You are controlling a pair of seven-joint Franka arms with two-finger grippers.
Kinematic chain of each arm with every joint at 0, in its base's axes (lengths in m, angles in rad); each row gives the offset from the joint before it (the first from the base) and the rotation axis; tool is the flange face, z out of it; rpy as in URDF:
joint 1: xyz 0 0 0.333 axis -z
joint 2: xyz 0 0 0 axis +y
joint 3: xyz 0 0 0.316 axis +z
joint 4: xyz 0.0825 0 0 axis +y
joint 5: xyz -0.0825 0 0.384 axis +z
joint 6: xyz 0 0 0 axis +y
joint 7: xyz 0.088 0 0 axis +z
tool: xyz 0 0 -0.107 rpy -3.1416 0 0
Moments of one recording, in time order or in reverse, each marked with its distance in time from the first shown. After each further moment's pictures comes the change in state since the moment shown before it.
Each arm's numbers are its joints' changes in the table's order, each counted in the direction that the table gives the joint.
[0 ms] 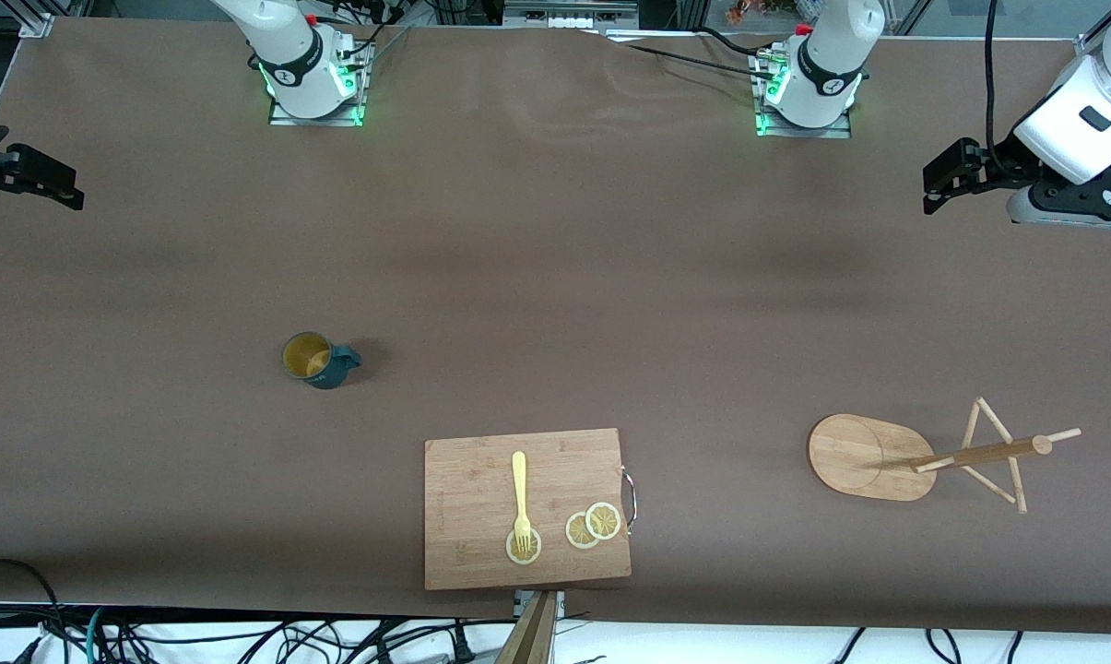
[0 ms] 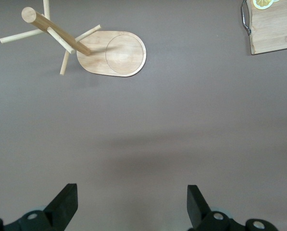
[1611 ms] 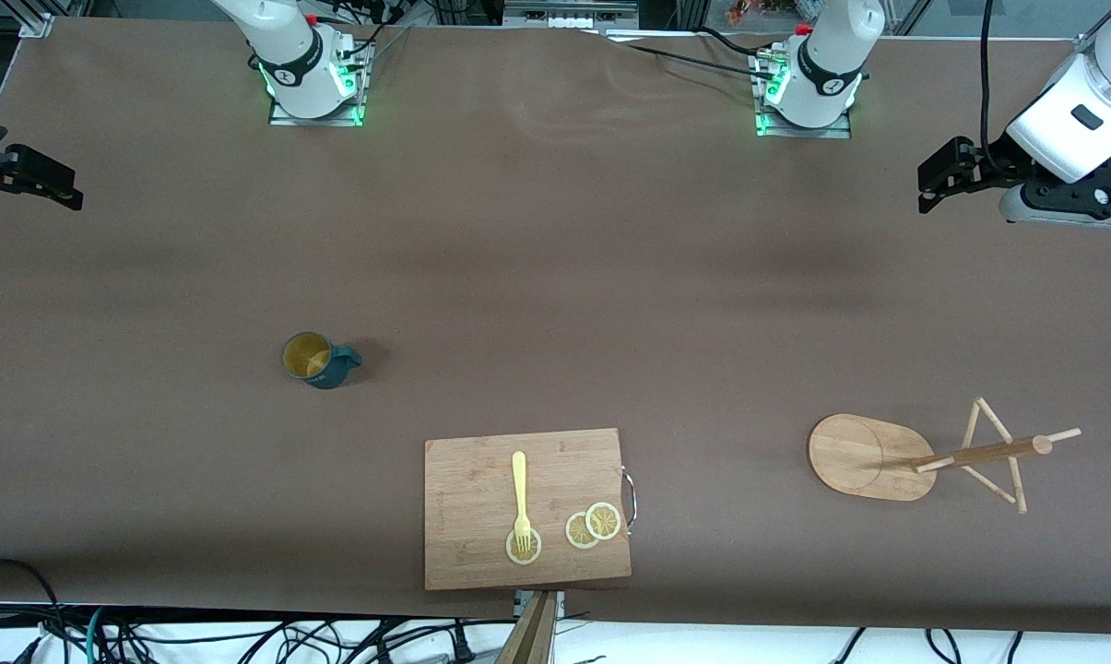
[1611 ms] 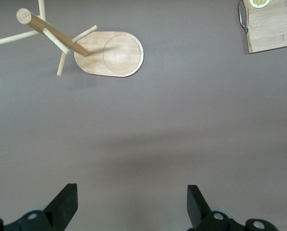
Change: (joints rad) left arm 0.001 0.000 -0.011 0.000 0.000 0.000 0.000; right arm 0.003 0.000 0.000 0.000 0.000 0.000 -0.005
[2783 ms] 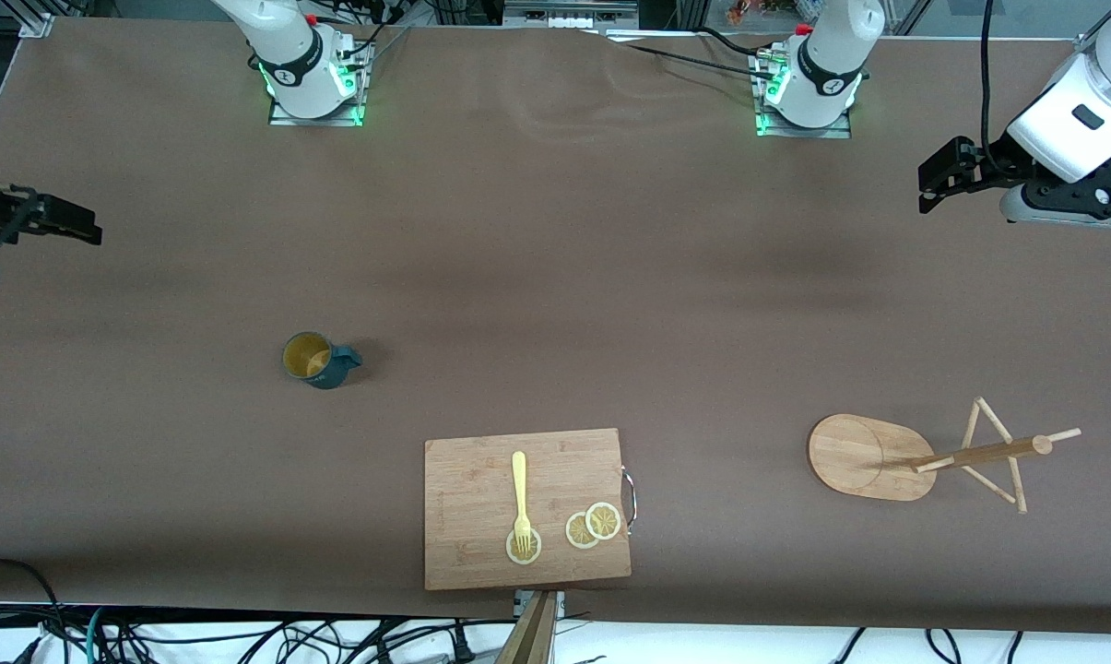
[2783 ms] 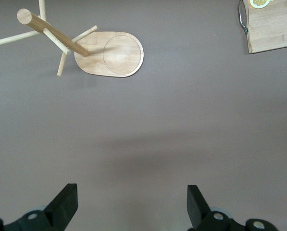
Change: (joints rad) left arm 0.000 0.000 0.001 -0.001 0.000 0.000 0.000; right arm 0.019 0.110 0.000 0.004 0.000 -0.047 -0.001
